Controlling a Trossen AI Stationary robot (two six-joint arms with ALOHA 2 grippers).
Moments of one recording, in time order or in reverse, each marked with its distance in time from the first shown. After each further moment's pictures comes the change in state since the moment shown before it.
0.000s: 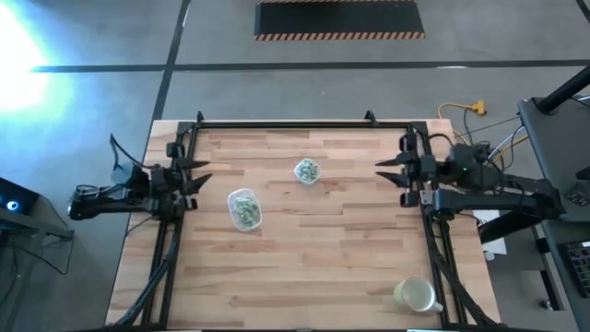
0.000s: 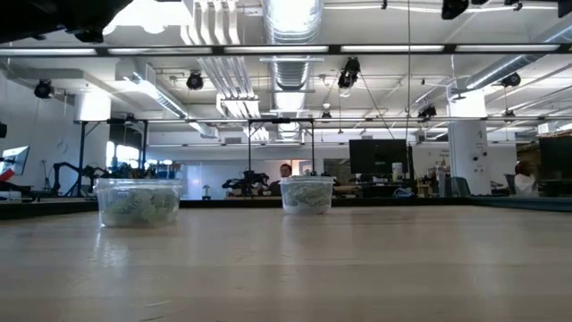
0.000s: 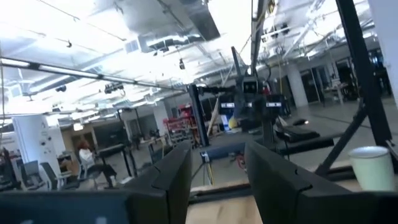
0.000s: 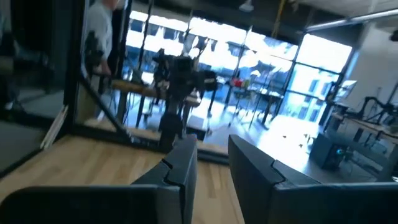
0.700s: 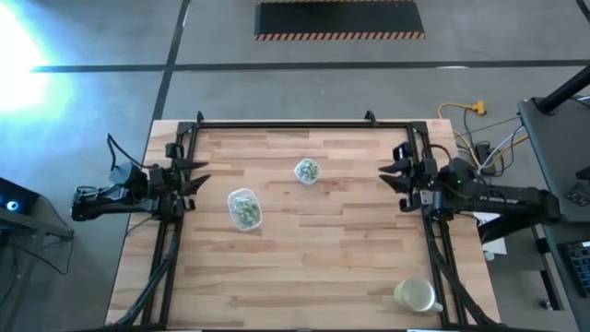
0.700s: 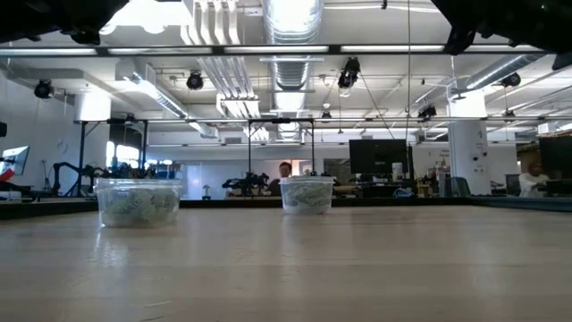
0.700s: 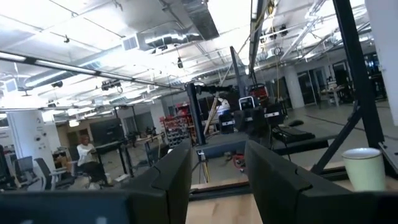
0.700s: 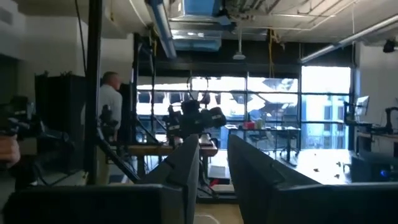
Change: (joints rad) left arm 0.000 -0.064 0.006 -0.071 0.004 -0.026; right arm -0.068 -0.100 -0.375 0.571 -0.079 0.288
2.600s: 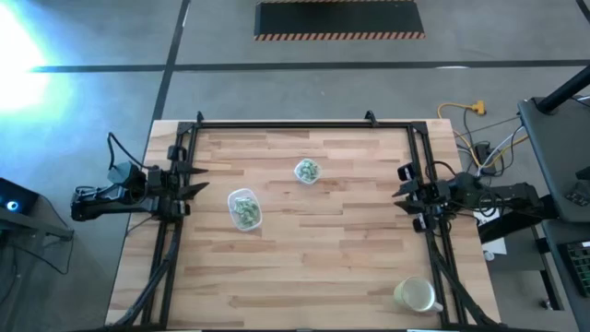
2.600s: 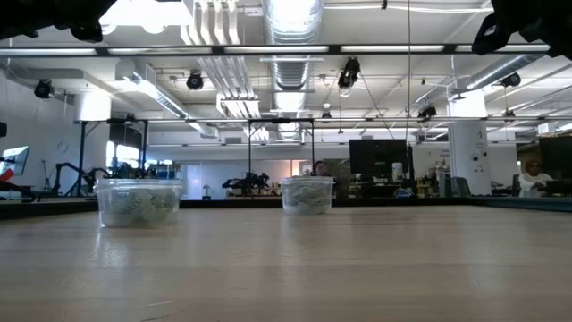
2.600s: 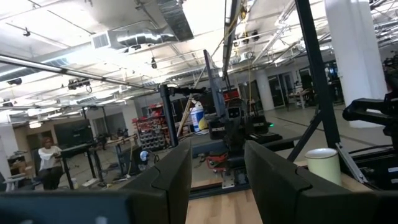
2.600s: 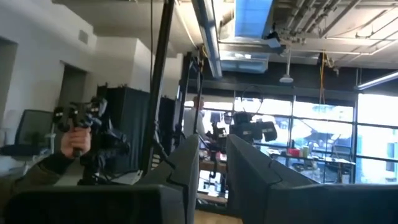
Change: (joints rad) left arm 0.000 -0.002 0.025 -0.052 0.114 -0.052; right arm 0.282 -0.341 -0.176 -0.089 0.055 -0.092
